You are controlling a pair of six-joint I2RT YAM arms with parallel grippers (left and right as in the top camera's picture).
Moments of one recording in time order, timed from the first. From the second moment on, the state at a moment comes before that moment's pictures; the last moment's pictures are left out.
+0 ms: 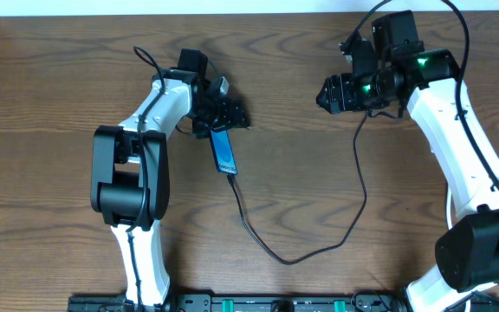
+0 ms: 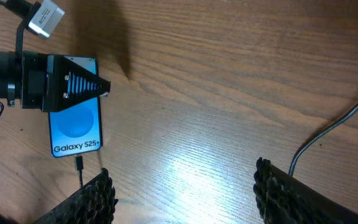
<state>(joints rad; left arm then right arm) -0.15 2.16 1.54 -0.81 0.49 -0.24 0.21 1.78 1.64 -1.00 -0.37 0.11</state>
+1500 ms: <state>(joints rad) -0.16 2.14 1.55 -0.84 0.25 -0.15 0.21 1.78 1.64 -1.00 -0.37 0.10</state>
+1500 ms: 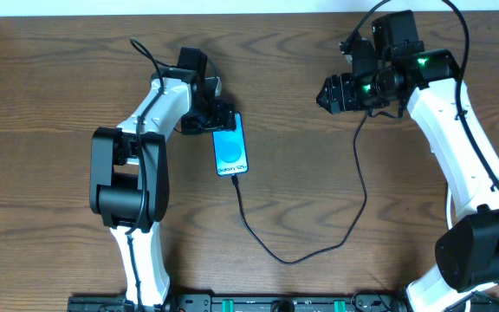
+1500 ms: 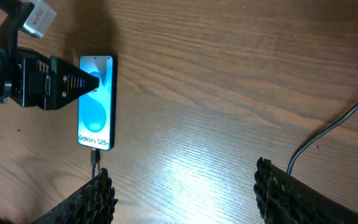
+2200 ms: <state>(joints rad) 0.03 1.57 1.57 -0.95 0.18 -0.22 0.17 1.78 1.64 -0.99 -0.37 0.09</state>
